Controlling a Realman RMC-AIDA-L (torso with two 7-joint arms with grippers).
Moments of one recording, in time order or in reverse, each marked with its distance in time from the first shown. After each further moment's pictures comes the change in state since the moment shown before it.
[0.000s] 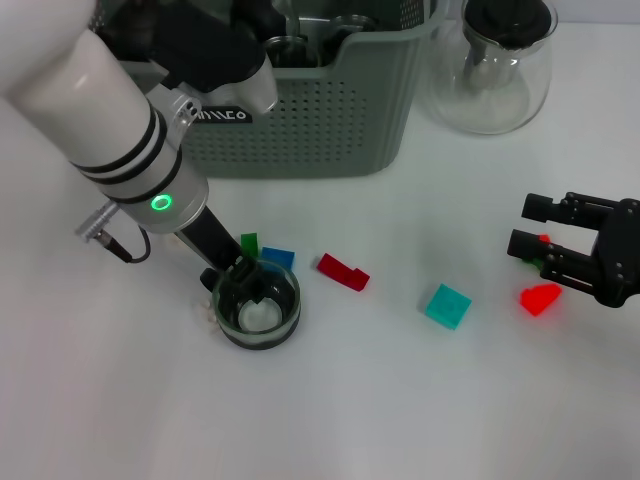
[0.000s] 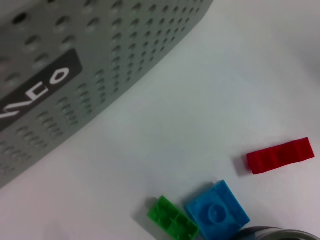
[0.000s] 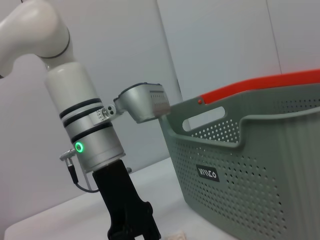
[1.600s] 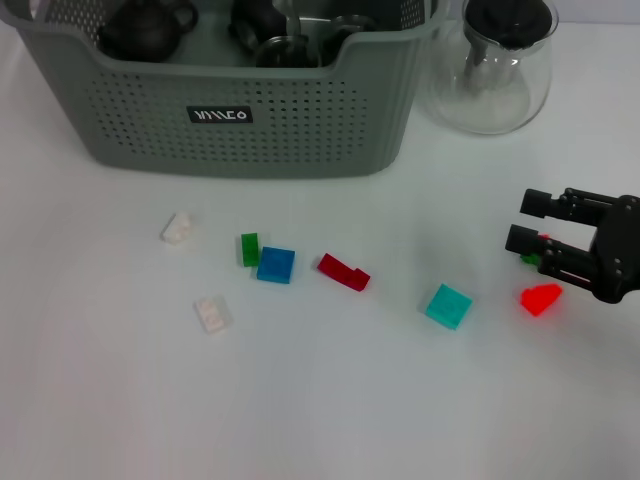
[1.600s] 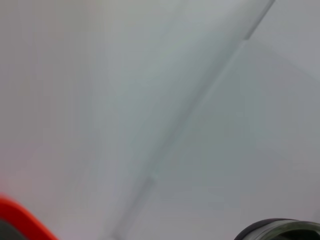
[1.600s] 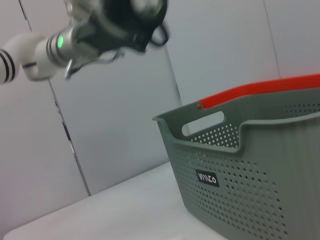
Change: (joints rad) left arm -0.124 0.178 -0.987 -0.209 -0.817 0.236 0.450; right arm 0.004 0.007 0.014 0.002 0.000 -0.004 0.000
